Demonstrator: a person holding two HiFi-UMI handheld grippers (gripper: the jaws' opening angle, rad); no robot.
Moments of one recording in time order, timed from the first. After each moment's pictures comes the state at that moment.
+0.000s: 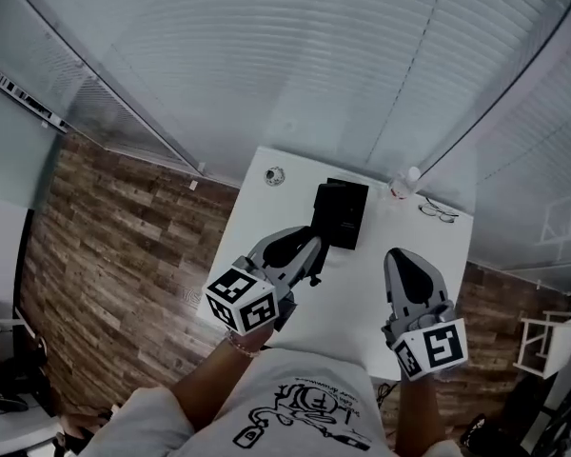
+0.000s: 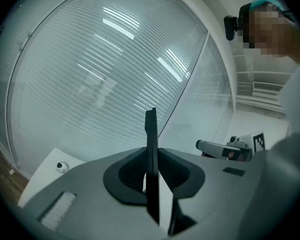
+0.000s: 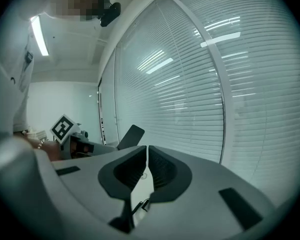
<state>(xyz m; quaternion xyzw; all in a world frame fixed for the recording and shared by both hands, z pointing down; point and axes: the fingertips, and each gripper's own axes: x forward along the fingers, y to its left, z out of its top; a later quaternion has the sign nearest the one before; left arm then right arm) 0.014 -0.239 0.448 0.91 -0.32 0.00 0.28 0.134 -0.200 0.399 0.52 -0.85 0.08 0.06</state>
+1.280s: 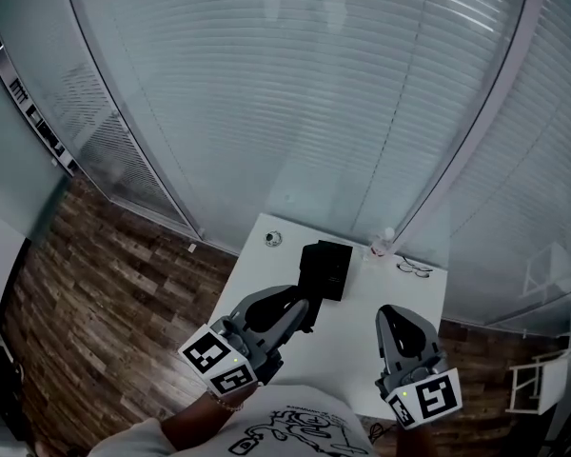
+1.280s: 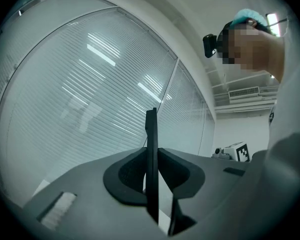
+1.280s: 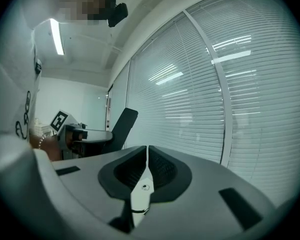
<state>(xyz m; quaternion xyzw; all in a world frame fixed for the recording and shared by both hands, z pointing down) -0.003 -0.160 0.306 0.94 -0.28 -0.11 0.17 0.124 -0.132 0.299 0.51 -0.86 0.01 0.06</state>
